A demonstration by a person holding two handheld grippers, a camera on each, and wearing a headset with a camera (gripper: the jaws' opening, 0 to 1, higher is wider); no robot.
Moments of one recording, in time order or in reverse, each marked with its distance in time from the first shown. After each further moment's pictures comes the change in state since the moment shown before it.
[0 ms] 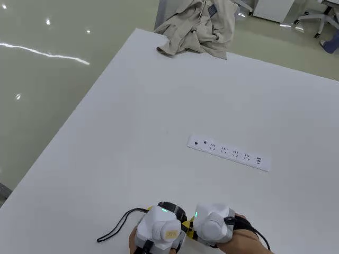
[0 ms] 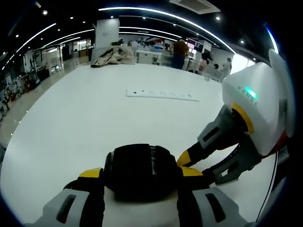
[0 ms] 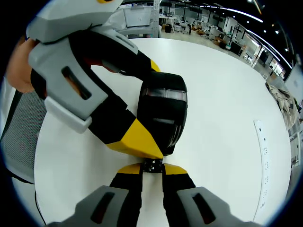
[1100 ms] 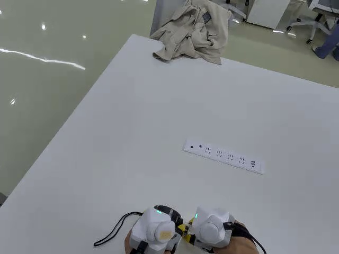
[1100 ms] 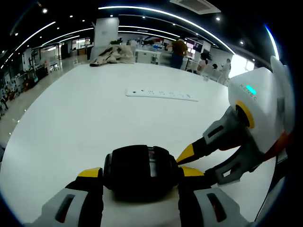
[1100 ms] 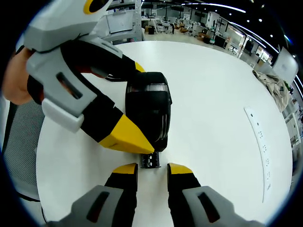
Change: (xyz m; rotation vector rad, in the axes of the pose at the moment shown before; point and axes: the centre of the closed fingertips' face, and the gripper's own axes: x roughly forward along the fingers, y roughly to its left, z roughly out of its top) left arm -0.002 0.001 0.001 0.000 0.008 -0.017; right arm -0.006 -0.006 -0.003 0.148 -0.032 -0.075
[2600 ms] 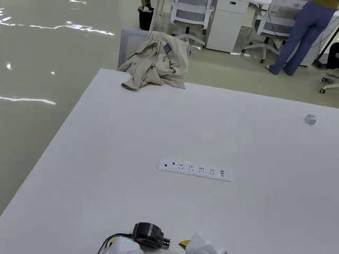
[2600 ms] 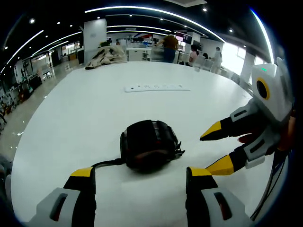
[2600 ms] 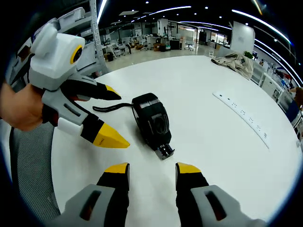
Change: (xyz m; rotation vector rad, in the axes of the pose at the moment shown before) left arm -0.046 0.019 -0.023 0.116 0.031 -0.016; right arm -0.052 0.036 0.004 0.367 -0.195 -0.196
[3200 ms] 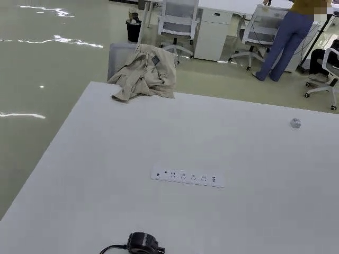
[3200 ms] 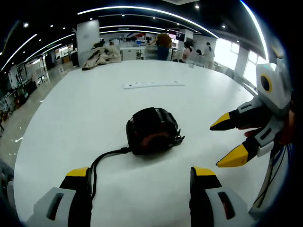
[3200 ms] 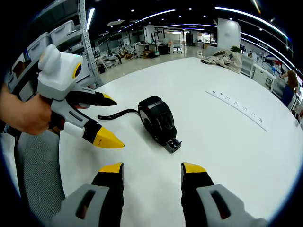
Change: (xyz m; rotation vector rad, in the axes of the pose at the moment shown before) left arm -0.018 0.009 -0.018 0.056 0.007 -0.043; right arm -0.021 0.021 -0.006 0.124 -0.068 -0.034
